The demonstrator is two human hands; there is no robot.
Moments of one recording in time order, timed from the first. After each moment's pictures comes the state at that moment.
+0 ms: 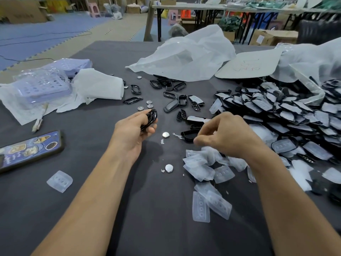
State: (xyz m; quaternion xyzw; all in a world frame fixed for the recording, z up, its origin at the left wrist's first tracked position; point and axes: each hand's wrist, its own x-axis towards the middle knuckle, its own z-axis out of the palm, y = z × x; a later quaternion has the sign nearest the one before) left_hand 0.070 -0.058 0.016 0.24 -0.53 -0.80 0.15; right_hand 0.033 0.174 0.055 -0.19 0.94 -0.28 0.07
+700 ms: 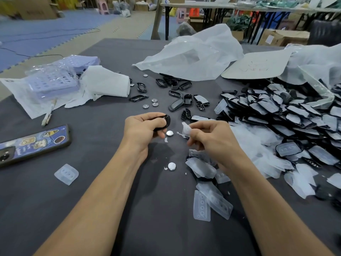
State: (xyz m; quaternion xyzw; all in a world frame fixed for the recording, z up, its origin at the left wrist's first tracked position) left_hand 0.074 -0.045 0.014 0.21 -0.62 -0.74 0.16; right_hand 0.048 0.143 0.028 -0.13 0.78 -0.61 0.12
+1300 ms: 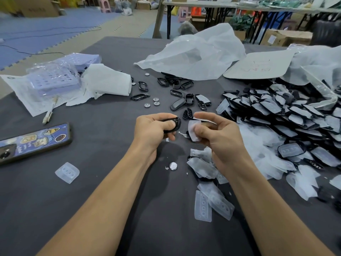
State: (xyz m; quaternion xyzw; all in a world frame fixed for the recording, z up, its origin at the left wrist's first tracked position) left_hand 0.071 -0.027 0.014 0.19 -0.63 -0.74 0.14; right_hand 0.050 0.139 0.026 -0.07 0.63 -0.76 0.10
